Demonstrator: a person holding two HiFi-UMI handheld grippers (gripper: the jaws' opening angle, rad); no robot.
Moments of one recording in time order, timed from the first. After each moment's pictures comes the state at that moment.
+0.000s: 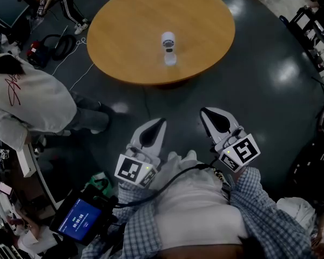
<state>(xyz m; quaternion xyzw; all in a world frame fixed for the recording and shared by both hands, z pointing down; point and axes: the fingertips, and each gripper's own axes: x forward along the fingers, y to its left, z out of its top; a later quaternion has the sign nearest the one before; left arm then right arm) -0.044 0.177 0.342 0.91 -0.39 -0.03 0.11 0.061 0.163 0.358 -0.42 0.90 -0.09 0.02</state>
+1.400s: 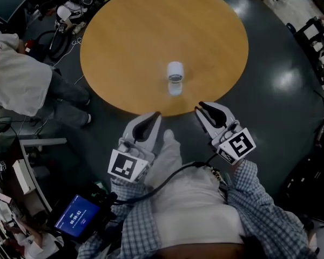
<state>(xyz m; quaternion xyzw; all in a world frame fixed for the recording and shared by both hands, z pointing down) -0.060 0.011 0.345 0.92 -0.39 0.00 0.05 0.044 -0.002 0.387 -0.37 0.93 -0.06 0.00</state>
